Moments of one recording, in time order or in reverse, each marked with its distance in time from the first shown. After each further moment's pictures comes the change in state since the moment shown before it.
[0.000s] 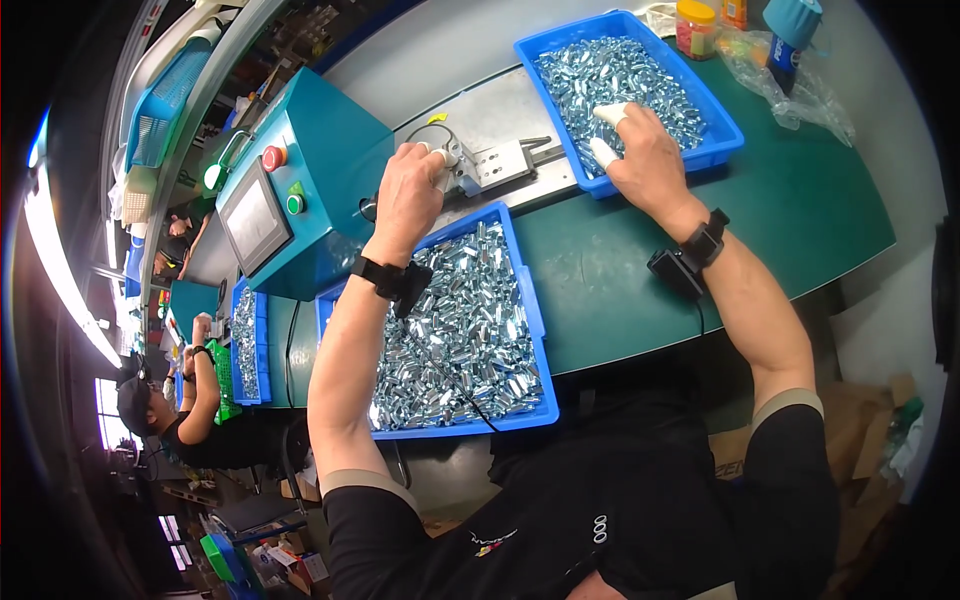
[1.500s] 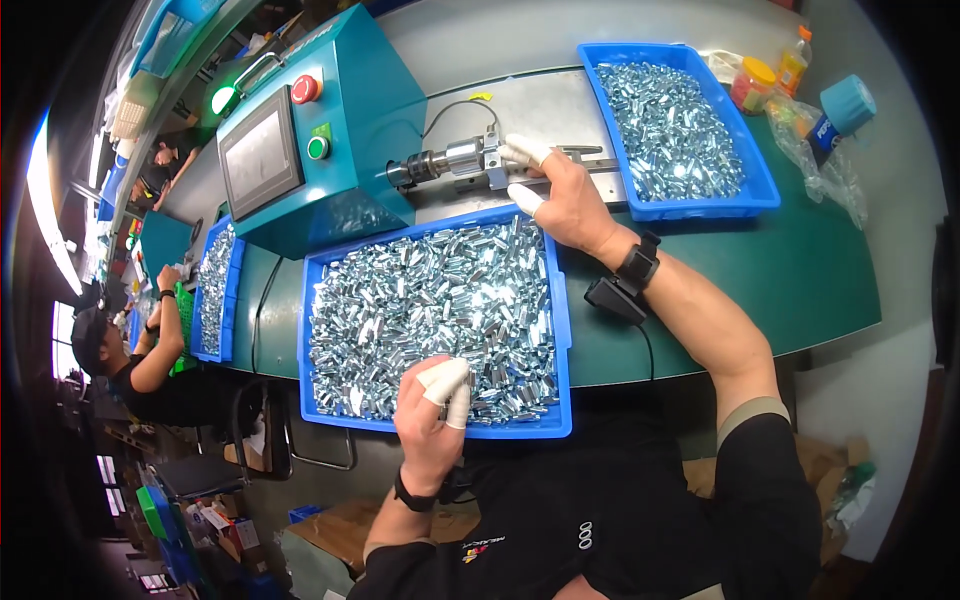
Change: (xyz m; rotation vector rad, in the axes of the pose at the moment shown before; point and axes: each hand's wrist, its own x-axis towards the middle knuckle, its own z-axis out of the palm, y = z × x) left_hand -0.231 0.169 -0.062 -0.435 0.289 -0.519; right_hand 0.012 -0.108 0.093 0.597 -0.329 -0.052
